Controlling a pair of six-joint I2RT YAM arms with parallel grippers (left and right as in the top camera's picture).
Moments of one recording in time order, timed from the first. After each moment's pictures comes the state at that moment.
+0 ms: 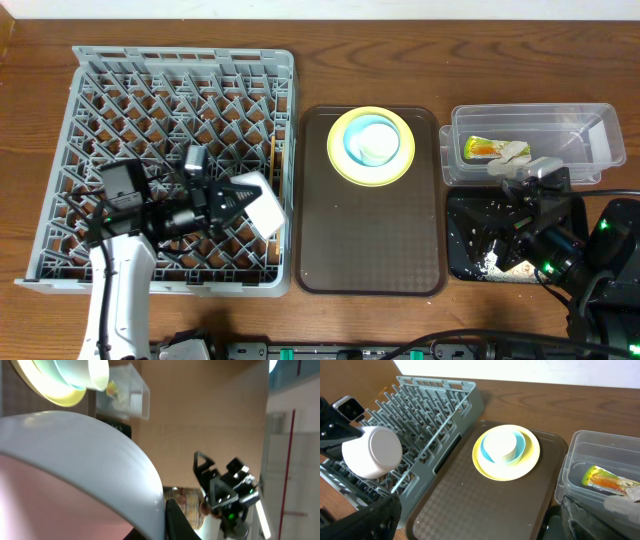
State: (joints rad) left arm 0.29 1.23 0.73 -0.70 1.49 -0.37; right arm -0.07 0.70 0.99 -0.87 -0.63 -0.03
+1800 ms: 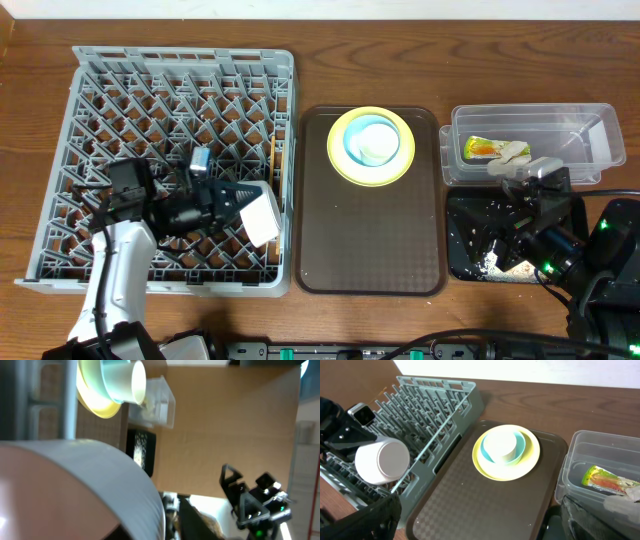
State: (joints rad) left arm 0.31 1.34 0.73 -0.71 1.38 -0.26; right arm -0.07 0.70 0.99 -0.87 -0.63 -0.03
